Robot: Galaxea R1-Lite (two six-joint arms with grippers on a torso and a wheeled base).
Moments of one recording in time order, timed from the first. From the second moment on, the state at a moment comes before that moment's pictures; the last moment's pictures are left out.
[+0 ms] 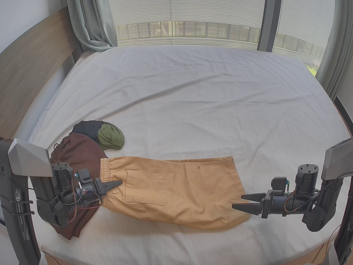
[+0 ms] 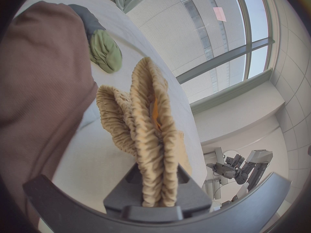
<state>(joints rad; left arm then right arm) 0.01 2.34 -0.41 -1.55 -0.75 -0.64 0.26 2.17 -0.19 -1.54 0.77 0.30</state>
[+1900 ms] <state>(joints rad) -0.47 2.31 -0.71 -1.55 -0.65 -0.85 0.28 2.18 -0.22 -1.54 0.73 0.32</state>
